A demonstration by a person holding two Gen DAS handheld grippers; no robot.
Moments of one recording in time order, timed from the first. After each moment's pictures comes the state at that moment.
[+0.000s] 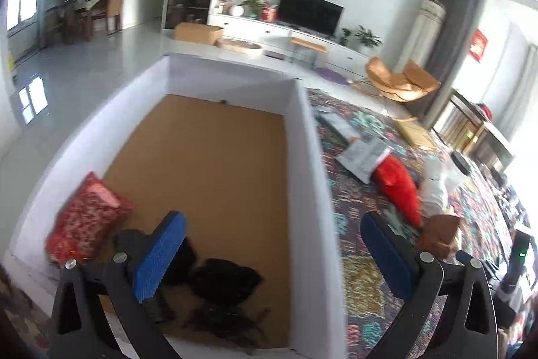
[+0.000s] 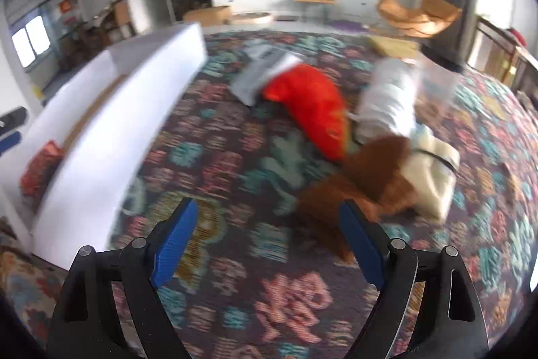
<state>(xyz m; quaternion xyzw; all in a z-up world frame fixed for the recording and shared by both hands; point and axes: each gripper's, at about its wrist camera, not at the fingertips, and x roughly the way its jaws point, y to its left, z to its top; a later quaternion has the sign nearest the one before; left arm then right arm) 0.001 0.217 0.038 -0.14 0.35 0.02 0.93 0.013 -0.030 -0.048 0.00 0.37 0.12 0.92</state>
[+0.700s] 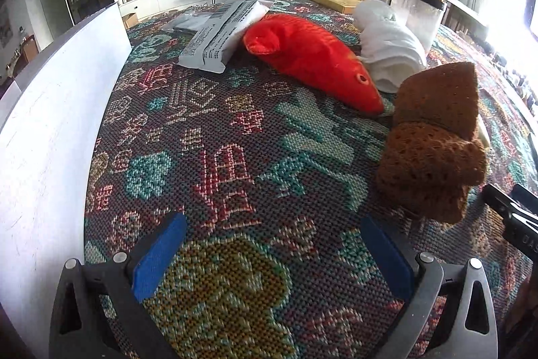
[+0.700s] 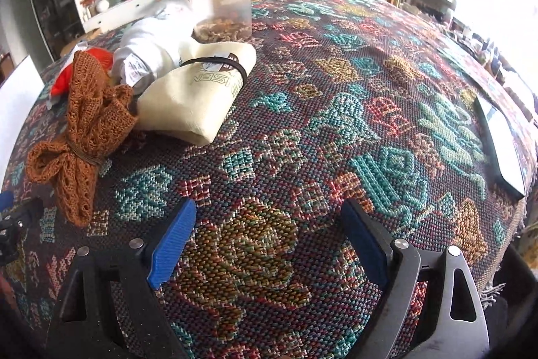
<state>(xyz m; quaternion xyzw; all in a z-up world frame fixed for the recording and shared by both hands) 0.090 0.034 -0.089 0.03 0.46 -0.06 0.88 0.019 -0.178 -0.116 0.09 0.40 -0.10 0.91</state>
